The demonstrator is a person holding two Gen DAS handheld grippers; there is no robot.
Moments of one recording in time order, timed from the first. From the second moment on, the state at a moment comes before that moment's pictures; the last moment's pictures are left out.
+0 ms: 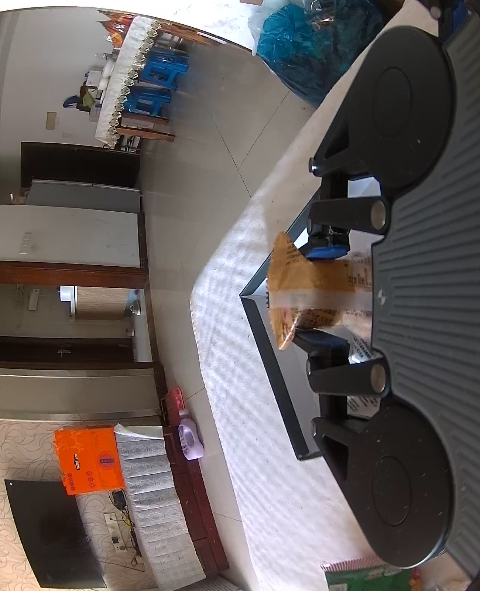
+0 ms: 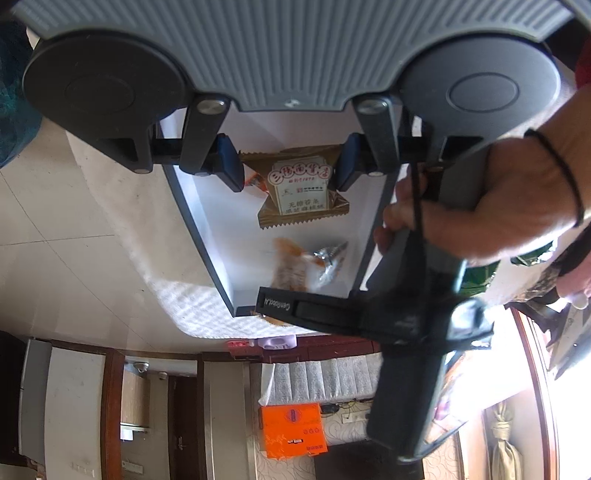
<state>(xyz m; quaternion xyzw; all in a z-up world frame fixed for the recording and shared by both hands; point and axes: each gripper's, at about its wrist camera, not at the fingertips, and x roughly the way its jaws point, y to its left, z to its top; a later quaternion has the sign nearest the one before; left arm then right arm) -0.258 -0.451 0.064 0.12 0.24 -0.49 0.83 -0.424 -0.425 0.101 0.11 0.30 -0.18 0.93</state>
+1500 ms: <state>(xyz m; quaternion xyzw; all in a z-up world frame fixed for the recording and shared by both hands) -0.217 -0.127 0.112 0.07 0.23 -0.27 0.93 -0.346 -0.311 0.101 0.01 0.29 0.03 0.96</state>
